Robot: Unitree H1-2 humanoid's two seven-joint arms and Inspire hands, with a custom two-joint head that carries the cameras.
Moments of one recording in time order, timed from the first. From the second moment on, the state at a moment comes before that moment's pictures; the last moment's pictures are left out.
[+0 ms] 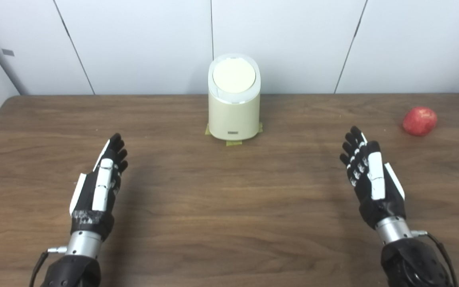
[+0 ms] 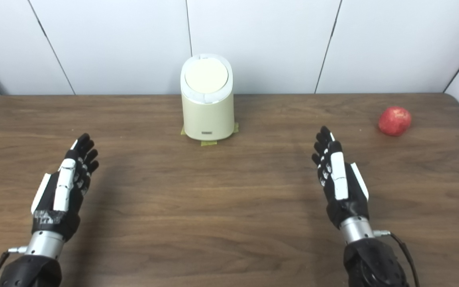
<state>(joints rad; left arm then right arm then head) 0.14 0.15 0.12 -0.41 -0.20 0.26 -0.03 0.05 -0.11 -0.07 -0.30 0.17 0.27 0.08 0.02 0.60</state>
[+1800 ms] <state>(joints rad) -0.25 0.31 0.05 -0.37 0.16 0.47 -0.08 0.05 -0.10 -0.07 -0.15 0.19 0.11 0.12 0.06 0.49</state>
